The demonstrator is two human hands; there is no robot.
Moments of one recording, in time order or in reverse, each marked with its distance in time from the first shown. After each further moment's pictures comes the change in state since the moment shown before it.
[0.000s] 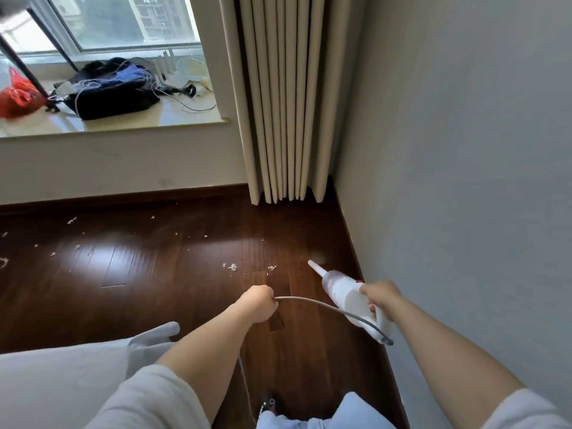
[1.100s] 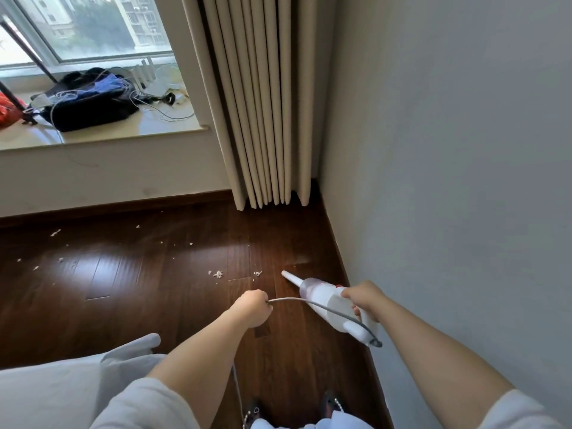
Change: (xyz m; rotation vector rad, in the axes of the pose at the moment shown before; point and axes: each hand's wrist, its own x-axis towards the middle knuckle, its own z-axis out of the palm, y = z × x) left_hand 0.010 0.071 0.003 -0.030 -0.001 -0.026; right_hand 0.012 0.007 -0.051 0.035 -0.129 -0.018
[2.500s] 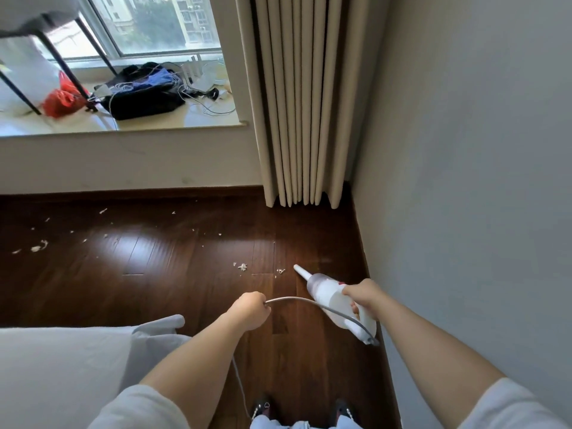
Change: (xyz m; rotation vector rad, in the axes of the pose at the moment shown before) left_hand -0.014 -0.043 -0.001 -0.122 0.053 -0.126; right_hand 0.014 -0.031 0.038 -0.064 -0.076 -0.067
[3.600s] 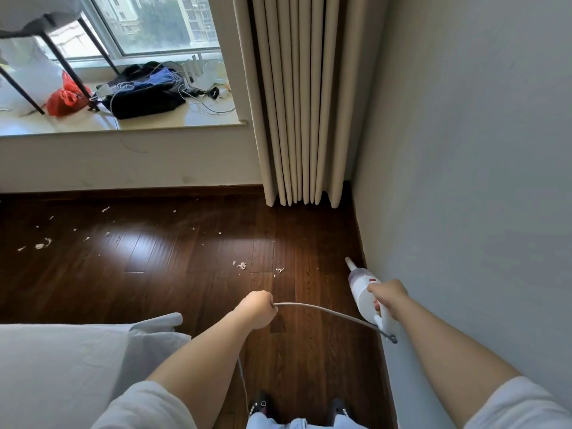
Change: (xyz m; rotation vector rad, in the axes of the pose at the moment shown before) left_hand 0.000 0.030 0.009 -0.025 -0.020 0.011; right_hand 0.028 0.028 -0.049 0.067 0.189 0.060
